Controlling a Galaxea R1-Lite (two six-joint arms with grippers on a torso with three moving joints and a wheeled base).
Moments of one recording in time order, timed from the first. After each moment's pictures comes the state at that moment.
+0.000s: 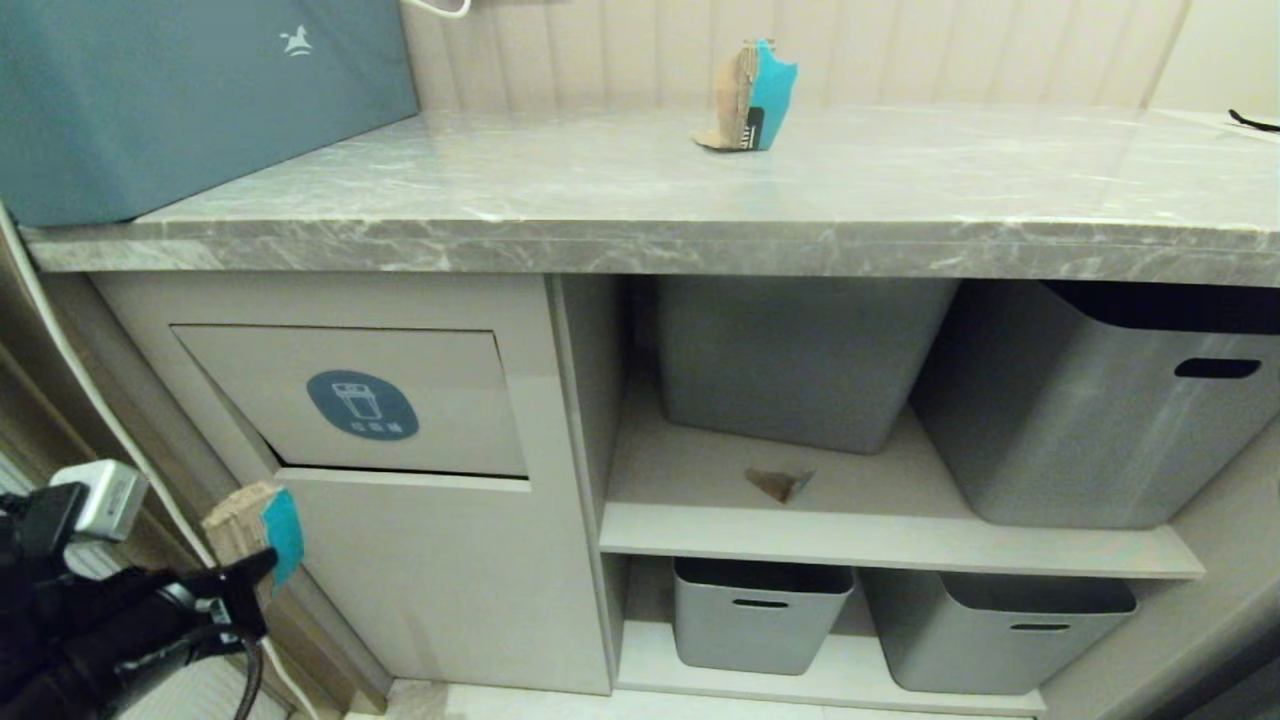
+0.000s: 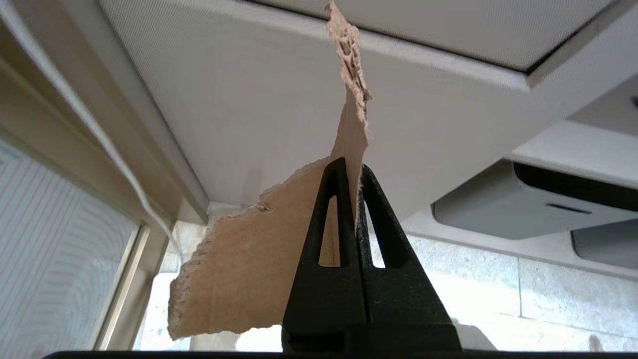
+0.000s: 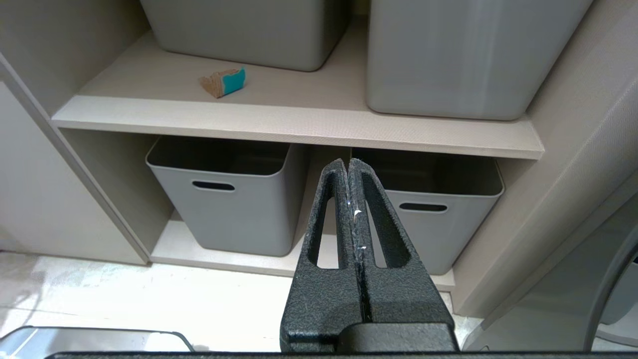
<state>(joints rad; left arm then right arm) -0.07 1.29 -0.23 -0.72 0.06 -0.17 0.01 0.00 0.00 0.00 0.00 0.00</state>
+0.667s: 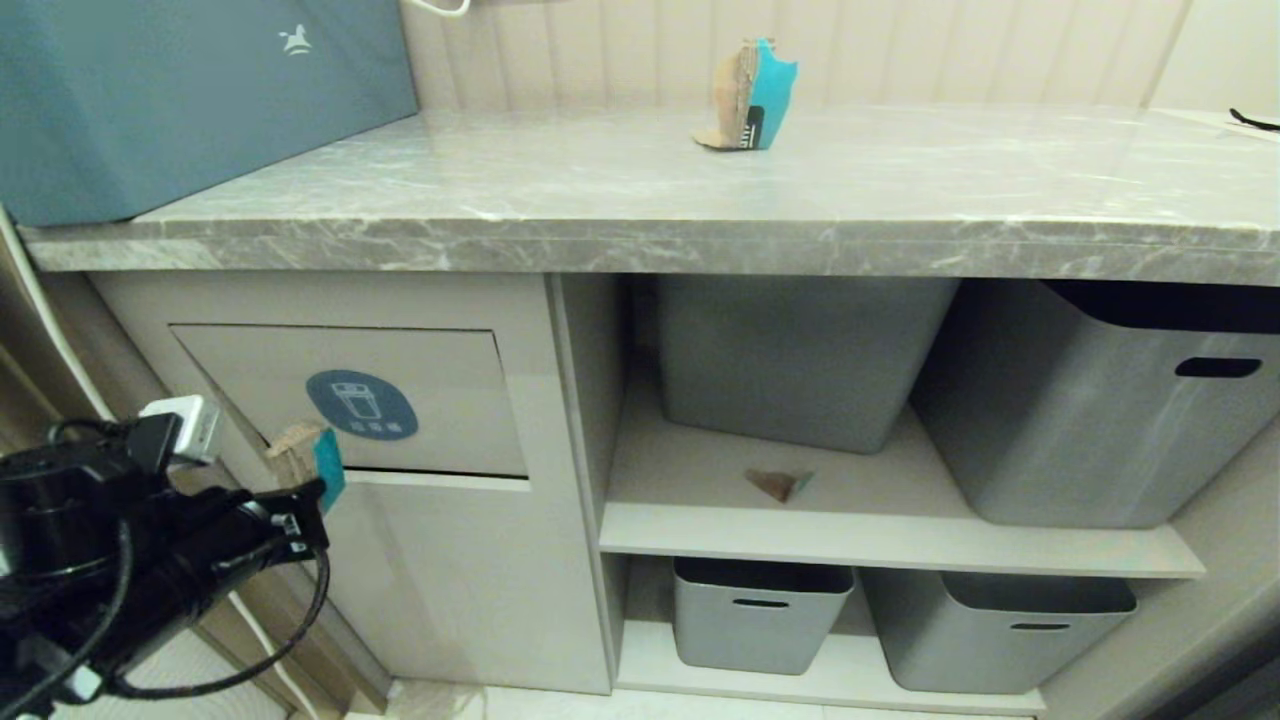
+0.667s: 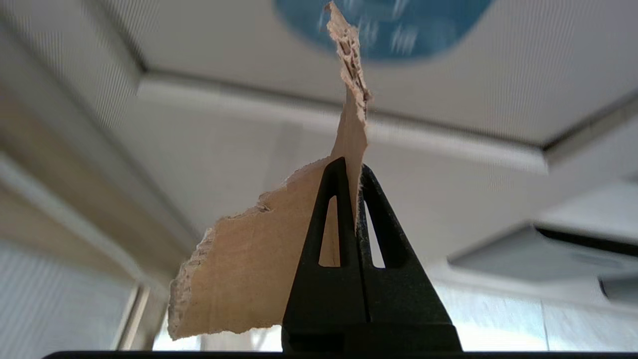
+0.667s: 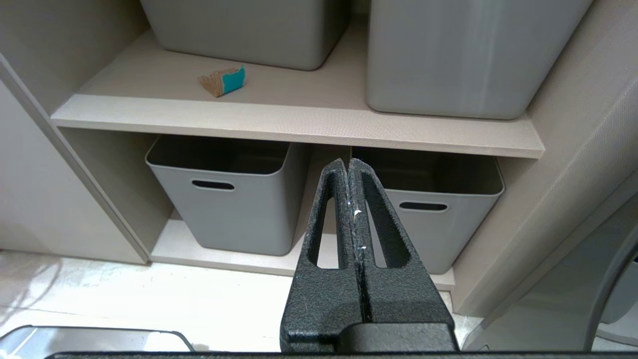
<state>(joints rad) -0.07 1.58 -0.34 -1.00 0.06 -0.11 0.01 0.00 0.00 0.00 0.00 0.00</state>
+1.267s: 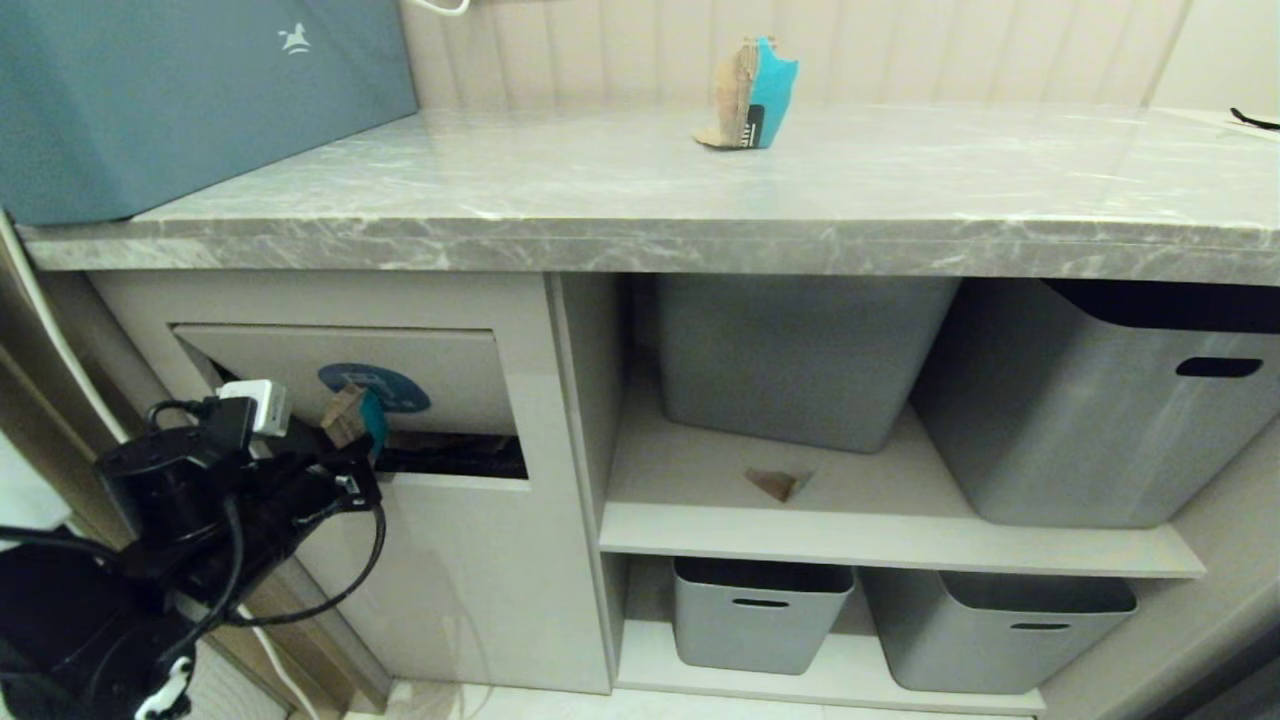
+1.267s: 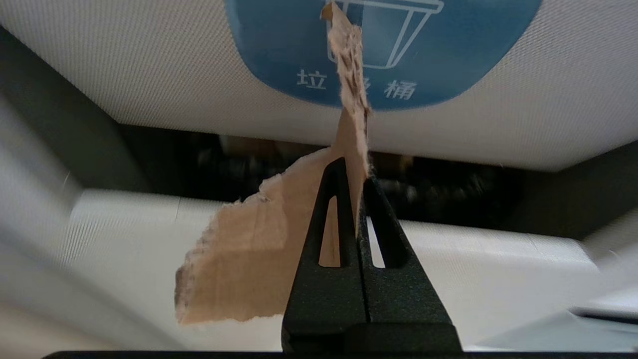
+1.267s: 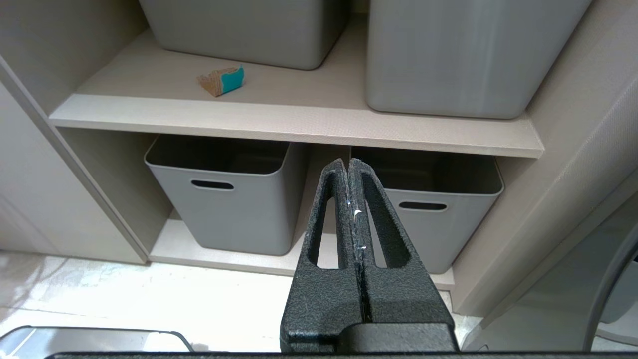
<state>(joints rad) -0.04 1.94 -0.43 -1.45 -0.03 -0.05 0.01 0.00 0.00 0.00 0.00 0.00</state>
